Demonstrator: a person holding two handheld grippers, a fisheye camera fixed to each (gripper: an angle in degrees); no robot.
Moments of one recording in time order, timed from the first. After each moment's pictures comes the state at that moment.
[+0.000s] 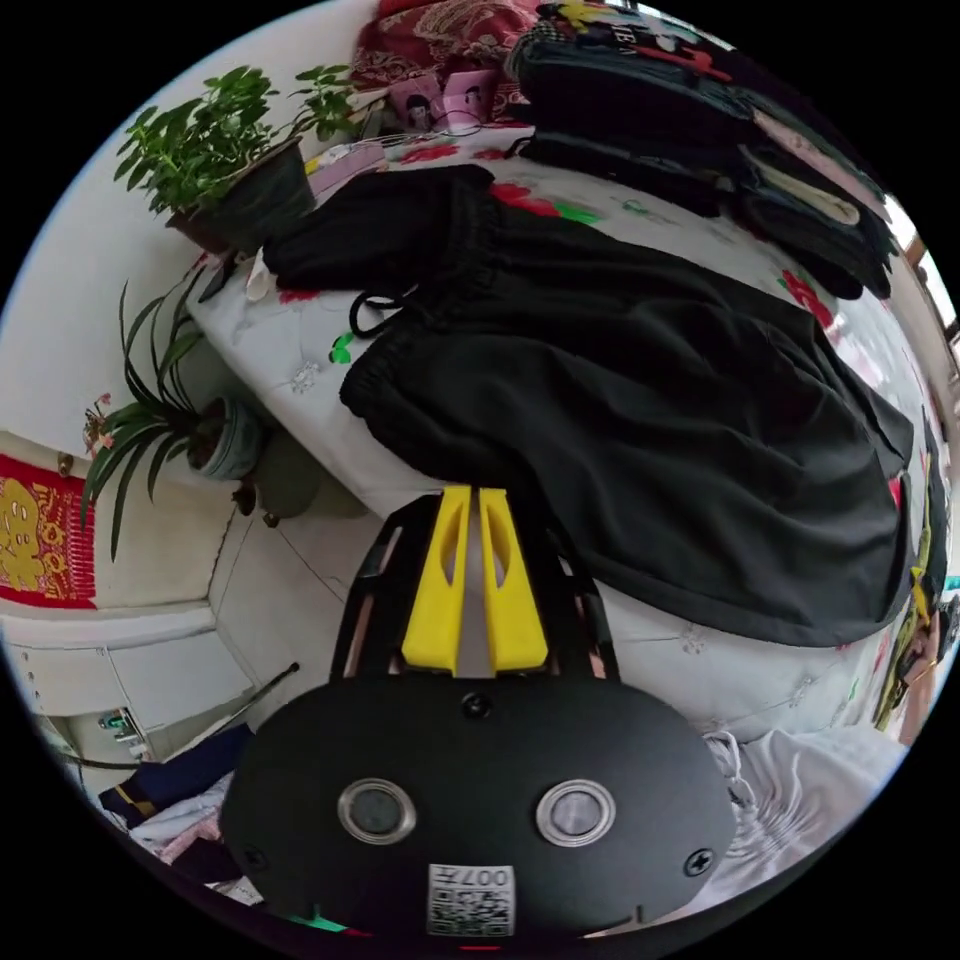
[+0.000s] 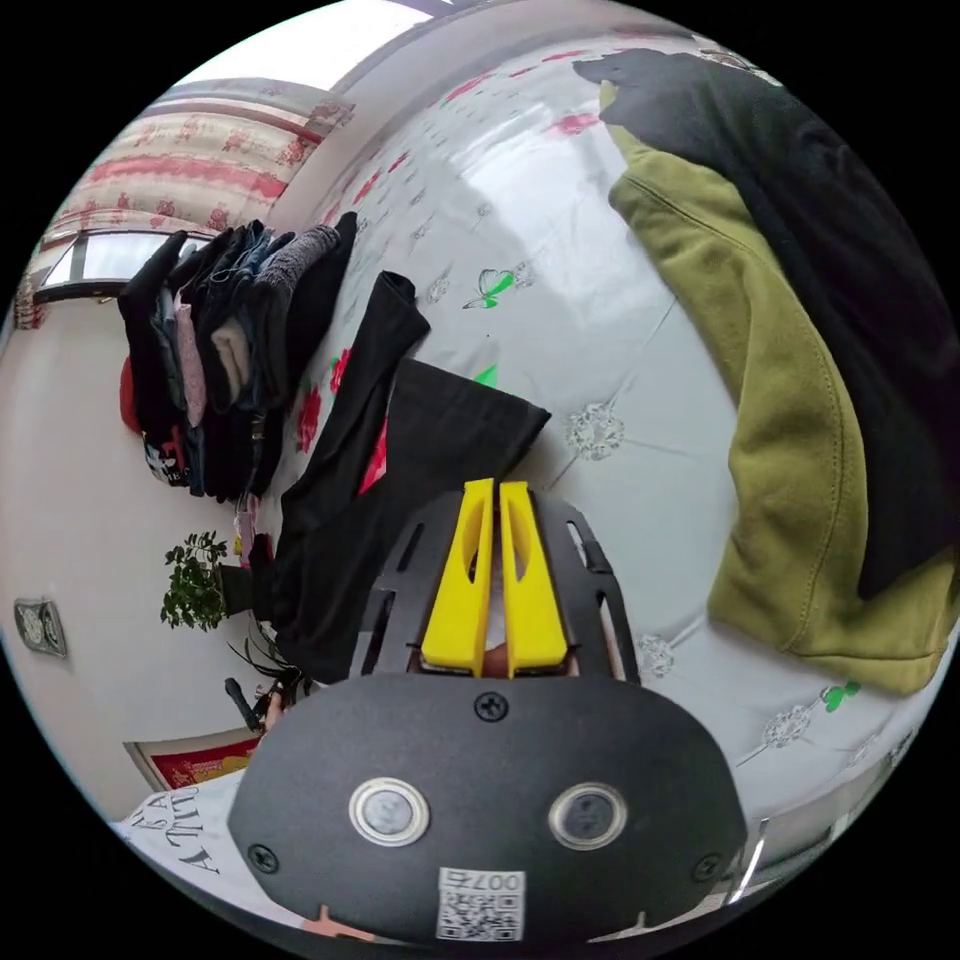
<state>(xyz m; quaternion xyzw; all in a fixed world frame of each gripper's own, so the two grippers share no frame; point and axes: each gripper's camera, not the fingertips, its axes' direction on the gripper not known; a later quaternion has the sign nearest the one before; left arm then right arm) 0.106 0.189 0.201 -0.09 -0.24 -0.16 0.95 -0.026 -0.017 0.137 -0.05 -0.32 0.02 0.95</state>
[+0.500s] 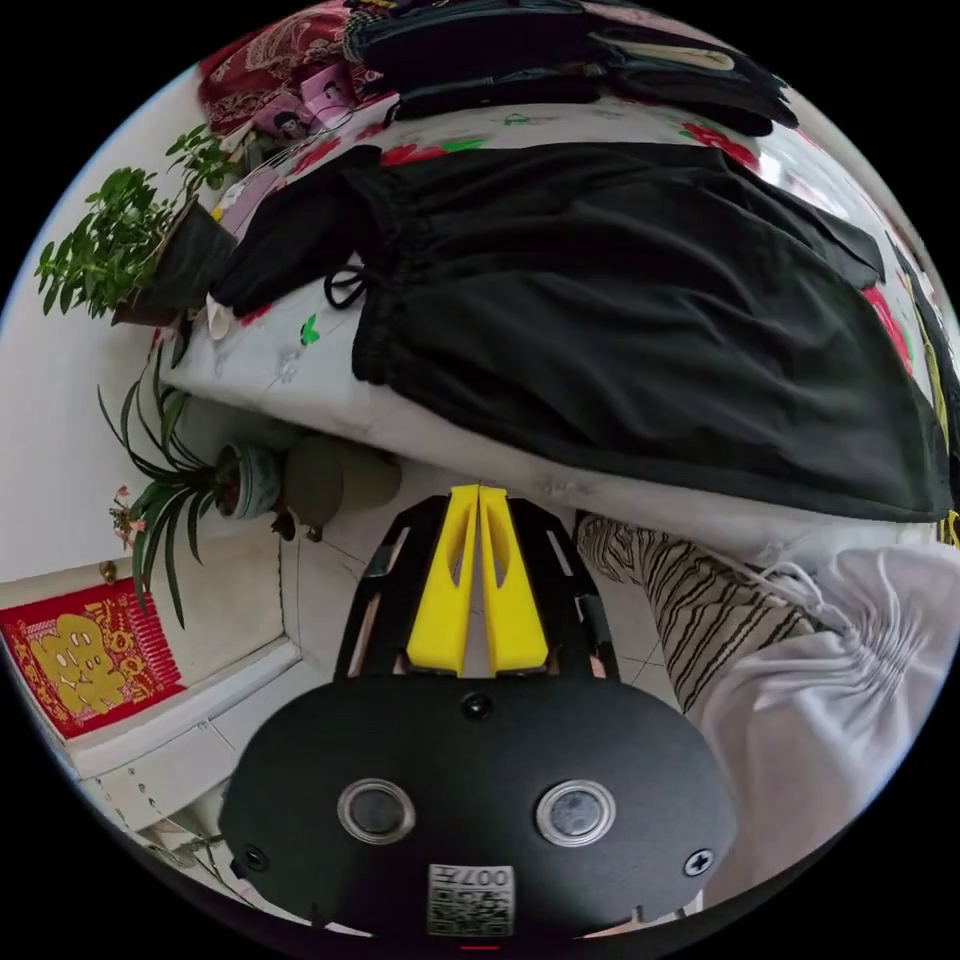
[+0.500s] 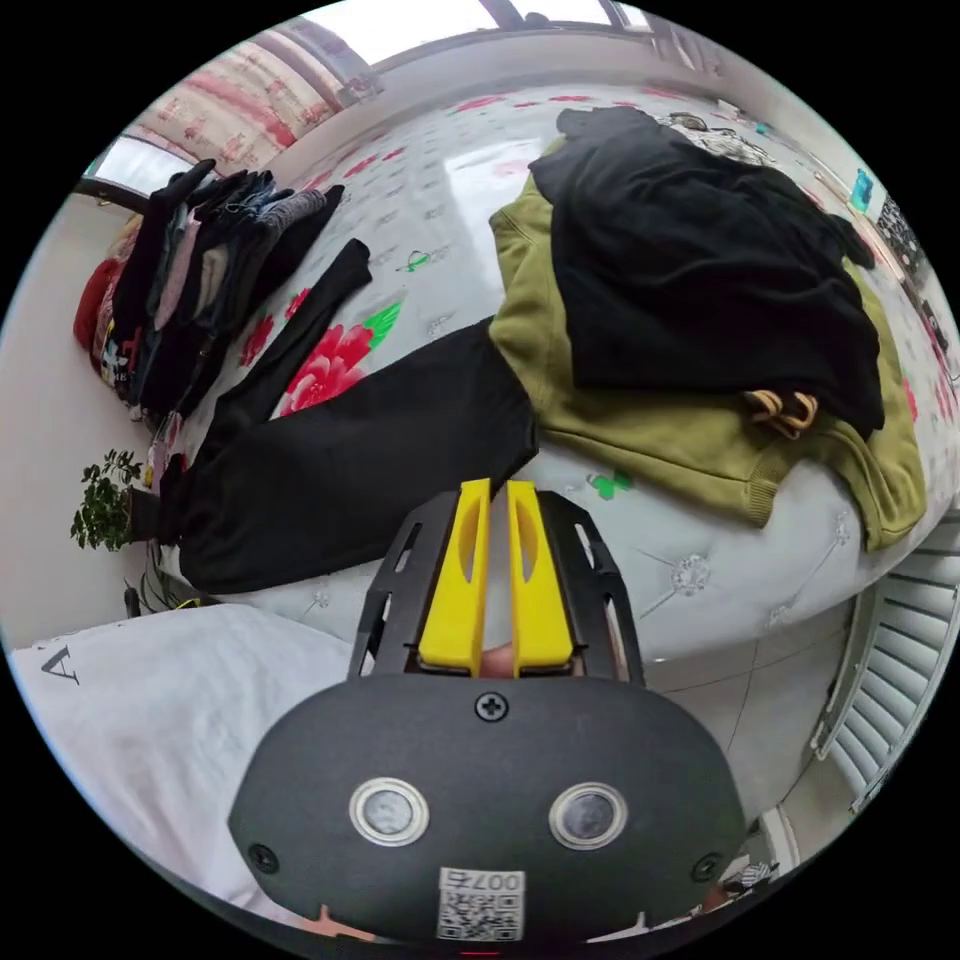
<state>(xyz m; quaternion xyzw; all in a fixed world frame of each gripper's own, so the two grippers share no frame) 0.123 0.220 0.154 -0.19 -0.24 -0.02 0.95 0.045 0.108 0.054 -0.04 -0.11 -0.02 0.99</state>
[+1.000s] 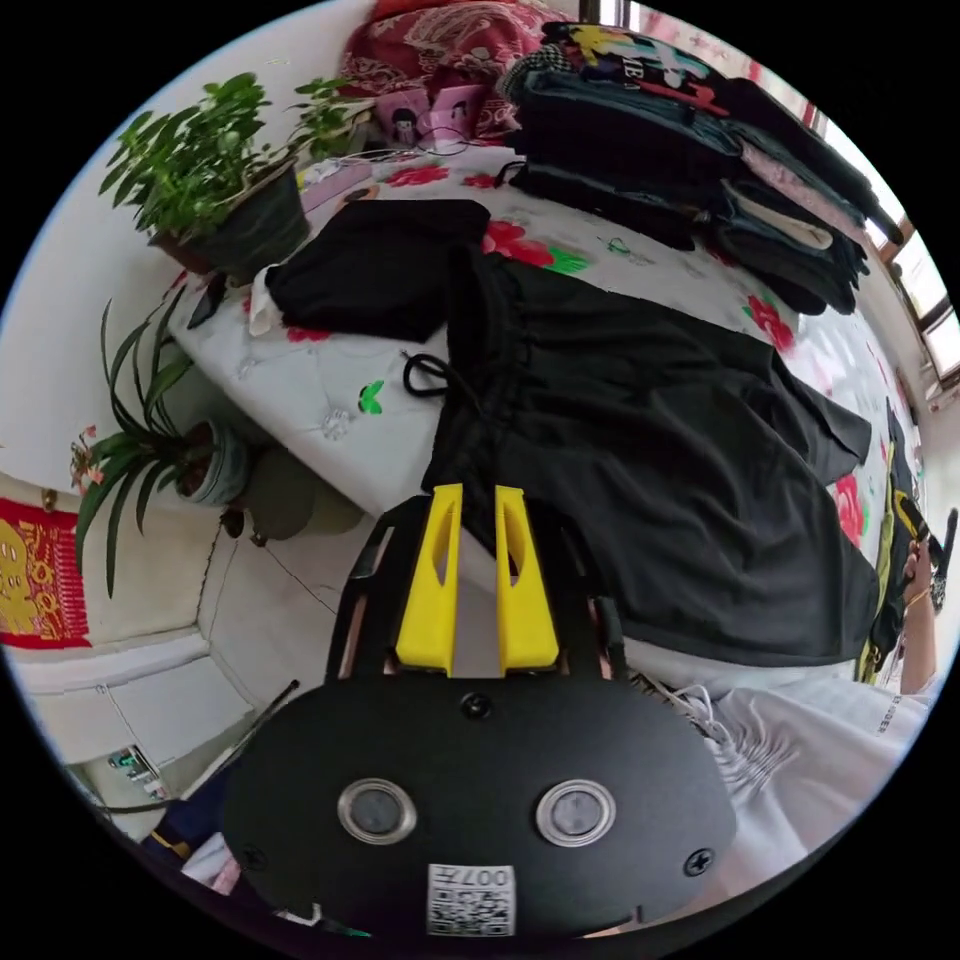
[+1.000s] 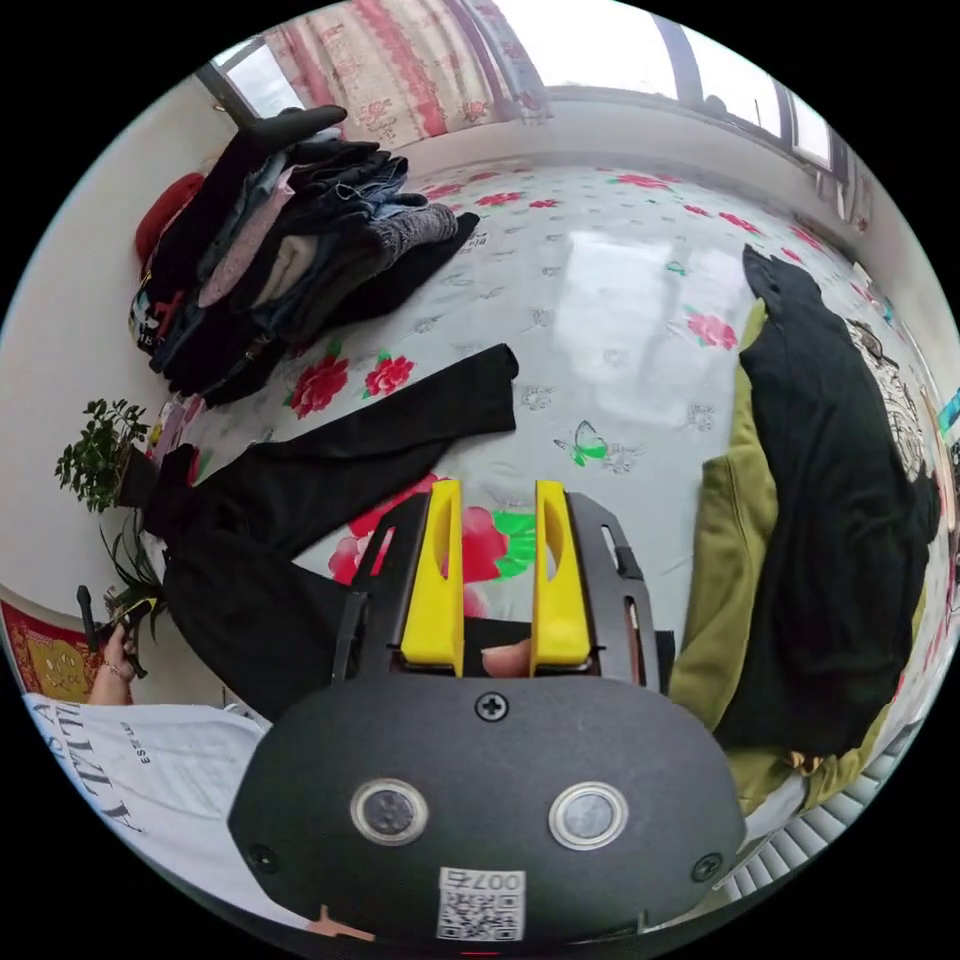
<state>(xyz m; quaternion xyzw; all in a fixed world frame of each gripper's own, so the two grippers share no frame) 0.051 0.142 0.099 -0.08 -0.18 -0.13 0.97 -0.150 -0.072 0.087 0.01 -0.14 -0.18 0.97</state>
